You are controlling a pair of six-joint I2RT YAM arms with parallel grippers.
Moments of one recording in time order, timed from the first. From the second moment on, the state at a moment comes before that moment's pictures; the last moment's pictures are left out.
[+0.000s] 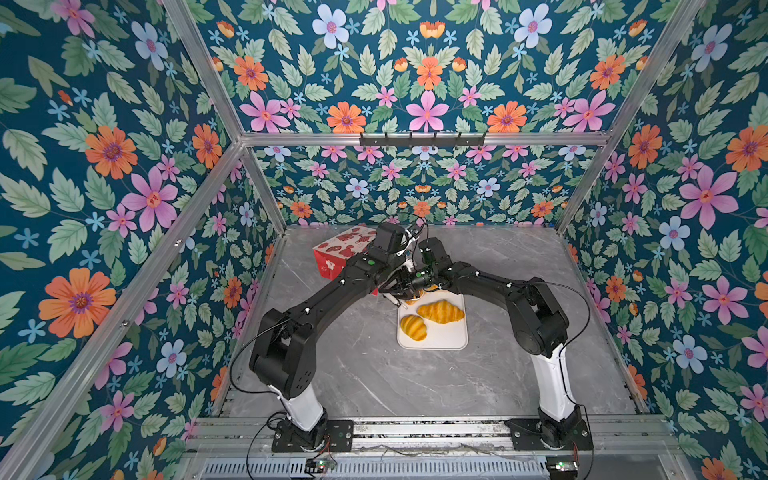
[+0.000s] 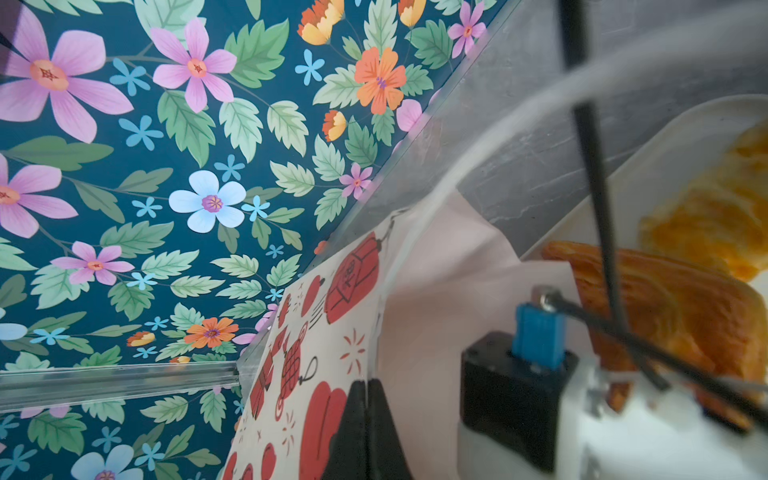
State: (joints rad) left arm -0.58 1.66 1.33 -0.23 -0.37 0.59; right arm 0.63 2.13 1.57 -0.09 -1.01 0.87
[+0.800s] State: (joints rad) left arm -0.41 1.31 0.76 0.20 -0.06 0.50; right arm 0.65 1.98 1.44 -0.30 -0.72 0.65
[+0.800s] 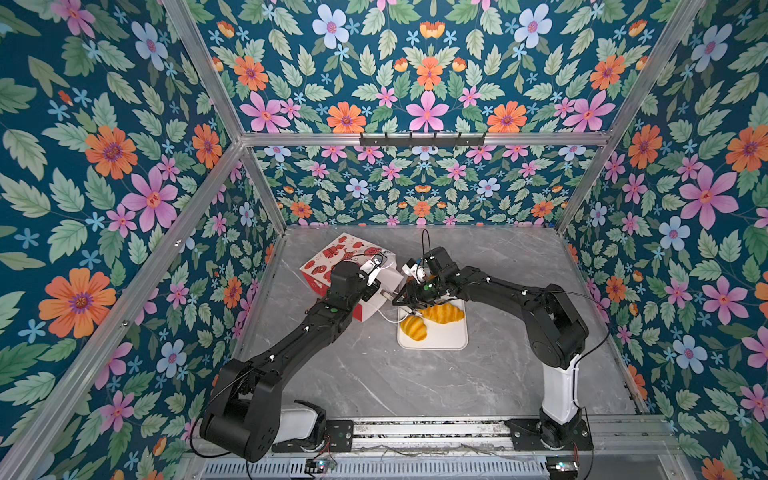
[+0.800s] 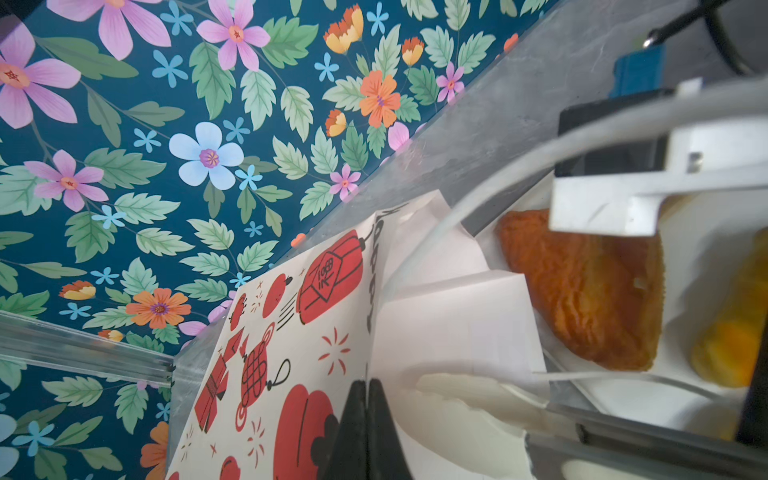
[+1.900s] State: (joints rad) left arm -0.39 1.35 0.75 0.23 0.07 0.50; right arm 0.68 2.09 1.60 -0.33 -0.55 0.71
